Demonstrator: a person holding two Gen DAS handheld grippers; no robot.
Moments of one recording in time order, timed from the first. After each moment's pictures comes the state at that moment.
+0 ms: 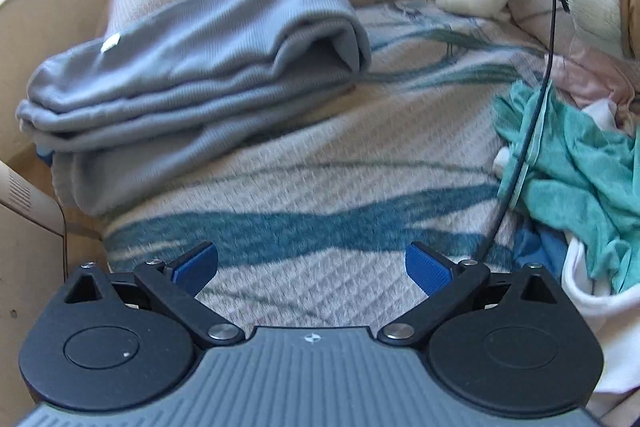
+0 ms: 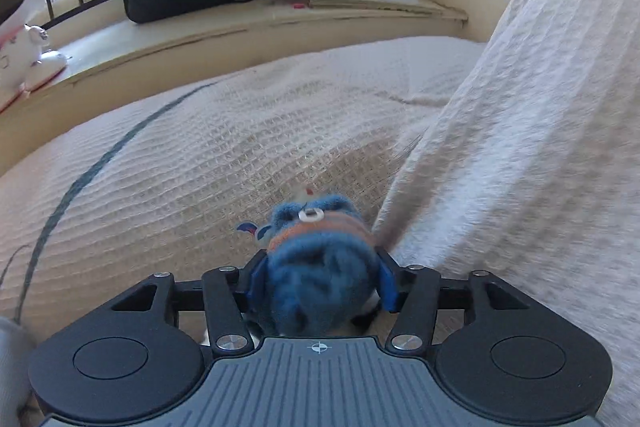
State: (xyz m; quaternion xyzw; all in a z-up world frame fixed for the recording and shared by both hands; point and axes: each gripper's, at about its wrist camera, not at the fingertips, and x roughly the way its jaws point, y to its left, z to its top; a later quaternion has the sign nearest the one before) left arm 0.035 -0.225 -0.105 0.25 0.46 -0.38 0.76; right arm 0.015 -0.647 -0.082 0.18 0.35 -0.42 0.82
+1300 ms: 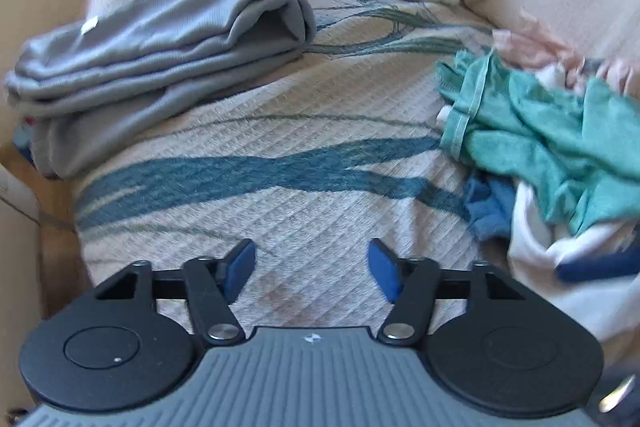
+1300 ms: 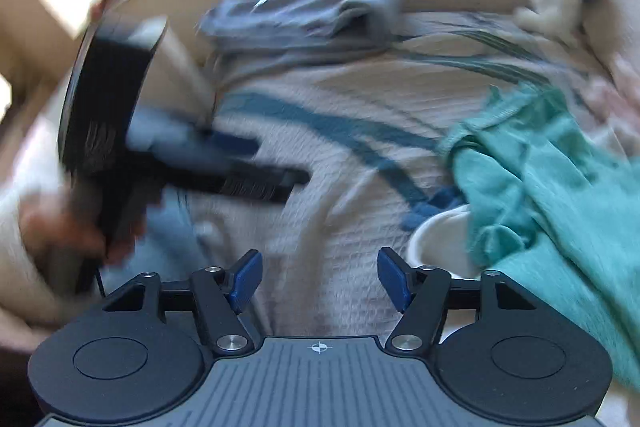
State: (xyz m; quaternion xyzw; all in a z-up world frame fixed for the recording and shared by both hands) left arm -0.005 -0.202 -0.107 0.20 0.47 -0.43 0.74; right arm -0.154 -0.268 -0.064 0.19 0.50 -0.08 0.84
